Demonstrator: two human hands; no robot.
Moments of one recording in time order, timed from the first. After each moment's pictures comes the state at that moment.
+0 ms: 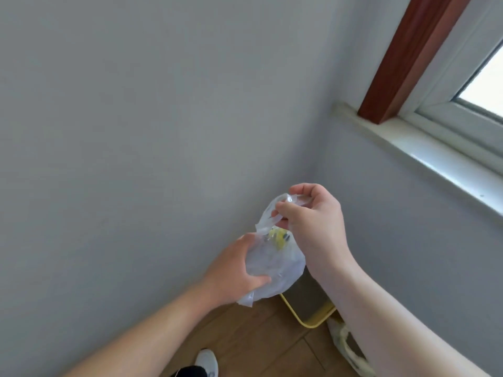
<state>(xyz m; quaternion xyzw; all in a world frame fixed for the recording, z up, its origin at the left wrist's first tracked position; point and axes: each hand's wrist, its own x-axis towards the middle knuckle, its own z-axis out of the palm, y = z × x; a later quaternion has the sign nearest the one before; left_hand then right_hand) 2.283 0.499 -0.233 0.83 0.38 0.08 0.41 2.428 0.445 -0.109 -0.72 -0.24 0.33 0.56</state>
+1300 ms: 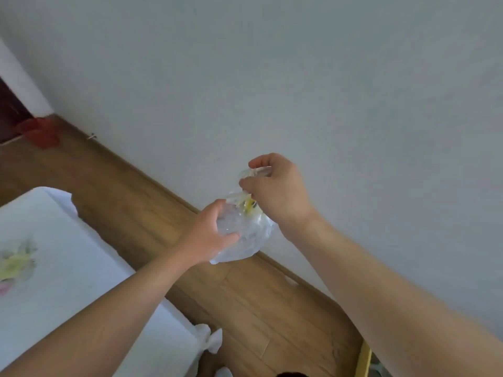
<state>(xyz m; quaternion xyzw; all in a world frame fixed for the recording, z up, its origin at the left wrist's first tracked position) 1.861 0.224 -0.072 0.42 0.80 0.35 0.25 1.981 0.326 0.064 -0.38 -0.72 0.55 0.20</state>
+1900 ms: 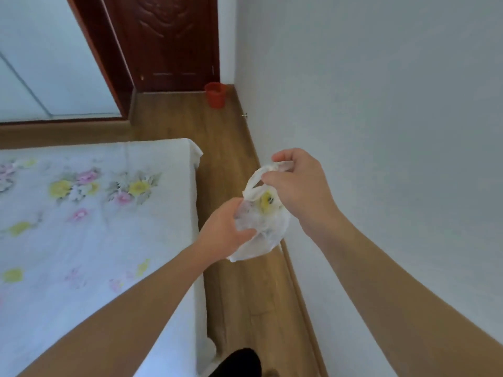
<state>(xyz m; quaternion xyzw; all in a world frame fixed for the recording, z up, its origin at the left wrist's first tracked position) 1.687 0.197 -0.099 0.09 0.89 0.43 0.09 1.701 0.343 0.045 -0.11 -0.82 0.57 0.03</state>
